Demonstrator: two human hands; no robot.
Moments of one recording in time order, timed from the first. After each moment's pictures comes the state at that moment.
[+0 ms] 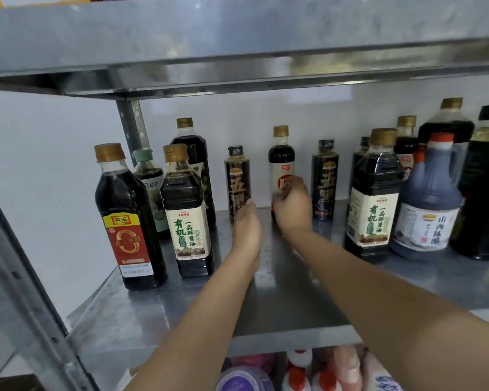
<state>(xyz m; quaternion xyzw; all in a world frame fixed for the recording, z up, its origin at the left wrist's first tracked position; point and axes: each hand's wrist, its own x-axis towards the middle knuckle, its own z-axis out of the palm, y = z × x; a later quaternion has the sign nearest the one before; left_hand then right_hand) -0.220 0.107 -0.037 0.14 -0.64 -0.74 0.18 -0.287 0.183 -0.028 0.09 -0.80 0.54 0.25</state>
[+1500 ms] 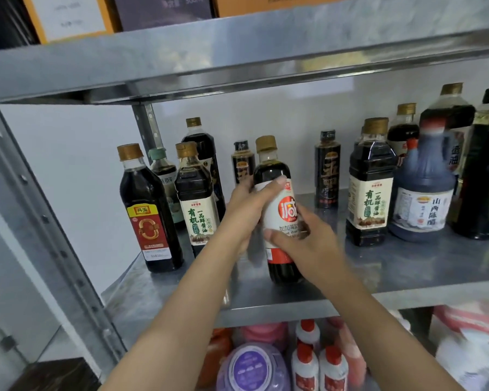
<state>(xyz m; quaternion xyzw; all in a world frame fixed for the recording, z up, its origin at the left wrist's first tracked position) -0.140 0.109 0.019 -0.01 -0.69 -0.71 0.14 -0.133 0.240 -0.033 0.20 -0.75 0.63 0.08</state>
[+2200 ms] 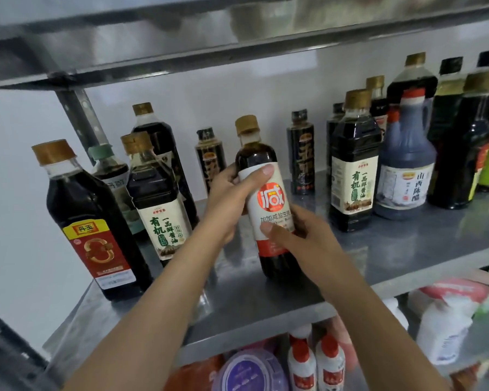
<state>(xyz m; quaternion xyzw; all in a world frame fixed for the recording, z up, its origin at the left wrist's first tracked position) -0.187 0.098 0.010 -0.07 -0.70 -0.70 0.13 -0.146 0.240 -0.049 0.18 -0.66 0.73 0.04</state>
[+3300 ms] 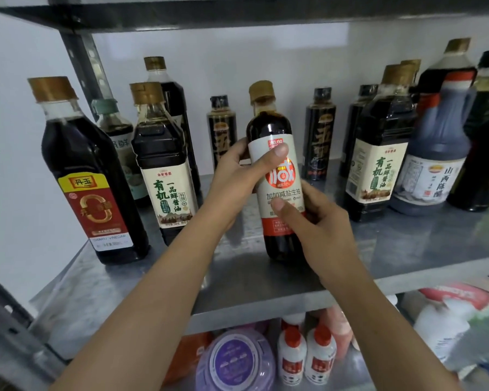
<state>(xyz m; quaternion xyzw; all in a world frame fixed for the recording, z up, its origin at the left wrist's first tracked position) -0.174 0.093 -0.002 -0.10 -0.70 -0.69 0.15 -0.147 0.230 -0.059 0.22 -0.64 0.73 0.11</state>
